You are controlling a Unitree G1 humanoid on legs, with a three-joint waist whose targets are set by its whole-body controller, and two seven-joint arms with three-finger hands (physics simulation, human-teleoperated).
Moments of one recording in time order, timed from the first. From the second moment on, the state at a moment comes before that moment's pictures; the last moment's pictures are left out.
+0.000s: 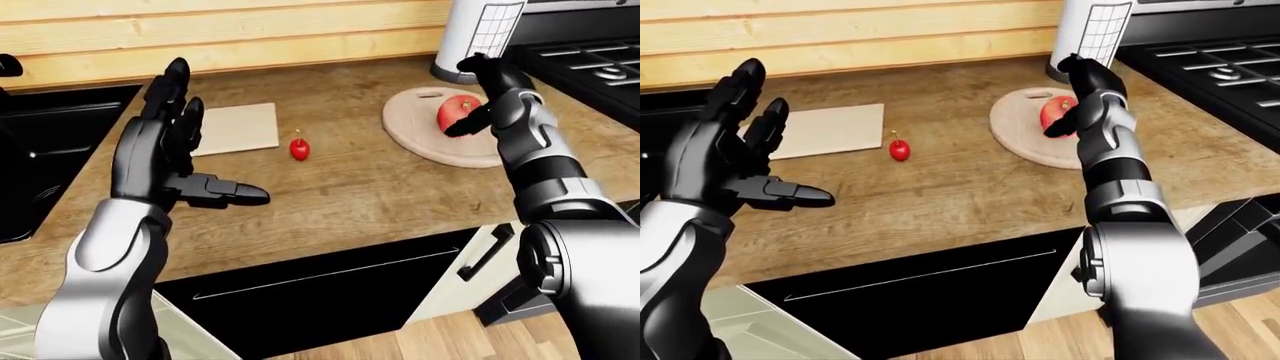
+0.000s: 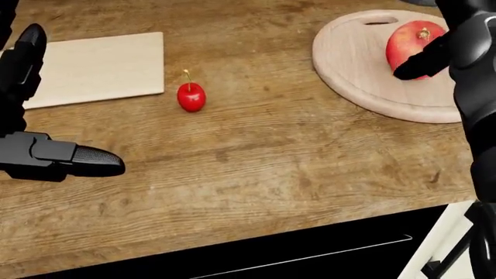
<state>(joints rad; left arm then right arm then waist) -0.46 0.29 0.26 -0.72 -0.21 0.96 -0.09 -1.27 -0.51 -0.05 1.21 -0.81 0.09 0.02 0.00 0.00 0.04</state>
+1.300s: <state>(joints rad) -1.19 0.26 -0.01 0.42 0.51 0.19 -0.97 -0.78 -0.37 -0.13 -0.37 -0.55 0.79 0.58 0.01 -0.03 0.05</state>
